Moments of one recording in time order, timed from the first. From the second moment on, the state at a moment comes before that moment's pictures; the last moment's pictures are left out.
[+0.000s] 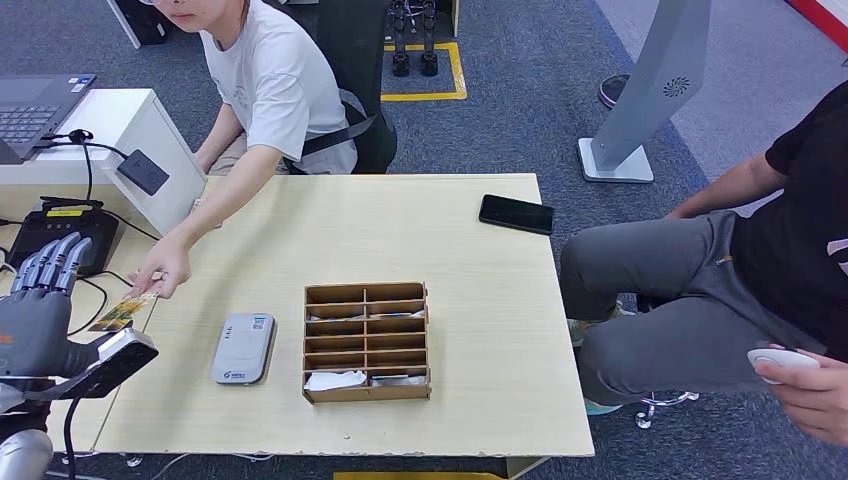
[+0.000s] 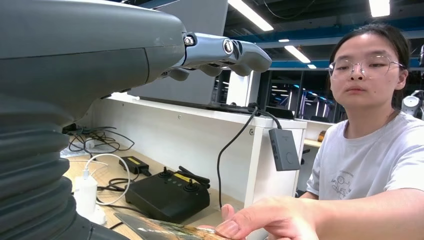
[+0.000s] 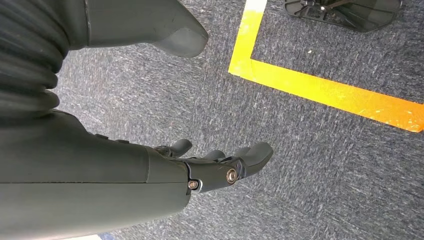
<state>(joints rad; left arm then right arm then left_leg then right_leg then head) 0.12 0.48 0.03 -1.73 -0.86 0.28 -0.16 -0.01 0.07 -1.13 -0.27 1.51 -0.07 -0.20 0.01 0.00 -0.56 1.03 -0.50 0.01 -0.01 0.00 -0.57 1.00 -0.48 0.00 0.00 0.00</state>
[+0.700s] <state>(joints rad) 0.11 0.47 0.02 -1.73 -0.79 0.28 -0.19 -0.01 0.07 -1.13 -0.27 1.51 -0.08 -0.20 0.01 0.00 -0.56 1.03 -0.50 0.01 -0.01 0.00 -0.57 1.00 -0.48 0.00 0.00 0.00</state>
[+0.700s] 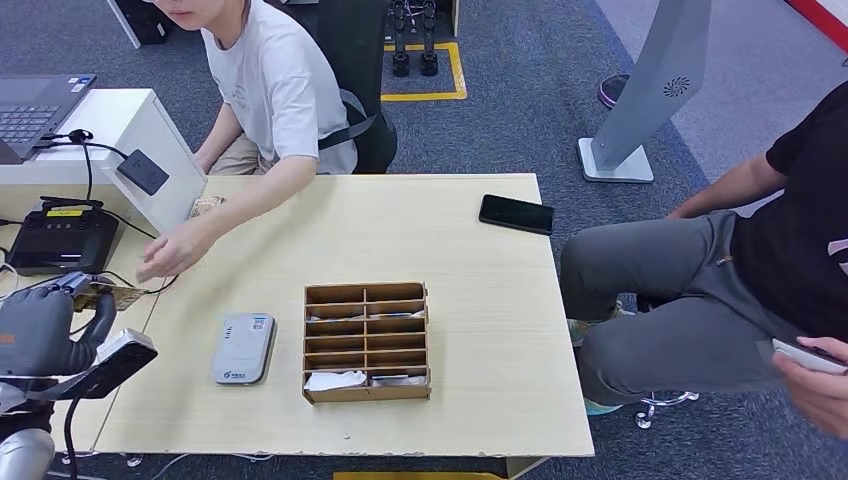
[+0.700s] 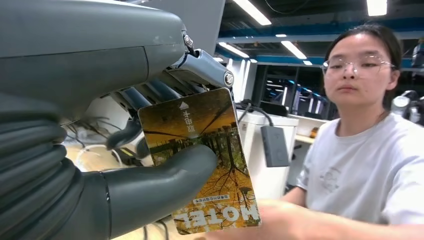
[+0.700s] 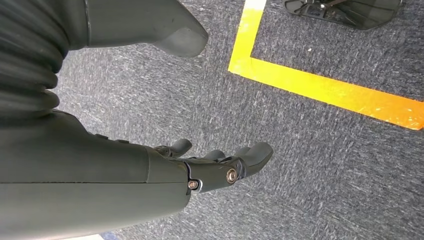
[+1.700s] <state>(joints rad) 0.06 0.44 0.01 -1.69 -0.06 -0.19 0.13 -0.01 0.08 -1.14 -0.28 1.51 -0.09 -0.20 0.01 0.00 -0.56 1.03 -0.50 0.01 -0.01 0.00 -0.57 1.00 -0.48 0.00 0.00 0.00</state>
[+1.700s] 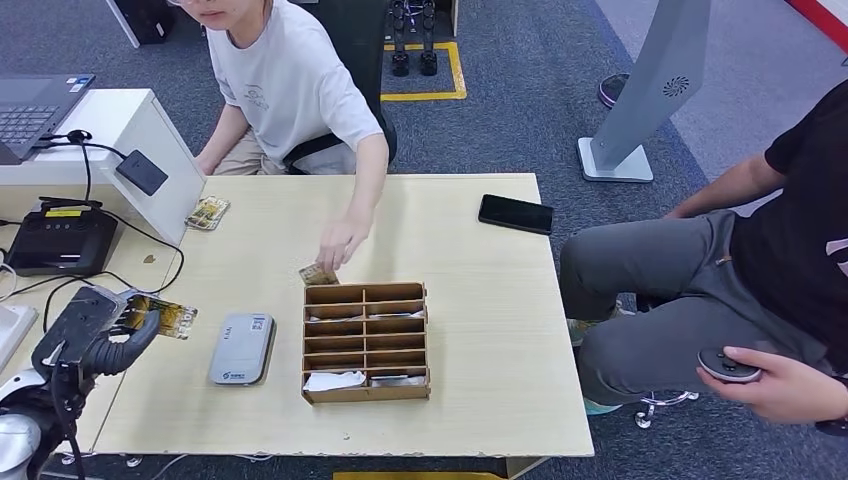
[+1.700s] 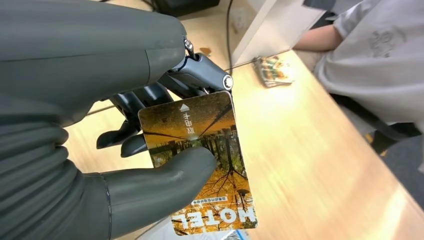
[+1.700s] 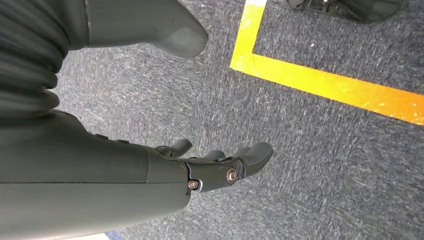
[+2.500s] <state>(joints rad) 0.01 0.35 -0.07 -1.53 -0.16 -0.05 0.18 -0.01 0.08 -1.13 -0.26 1.51 -0.10 -0.18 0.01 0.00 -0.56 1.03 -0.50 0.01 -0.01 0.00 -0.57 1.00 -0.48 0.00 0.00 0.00</state>
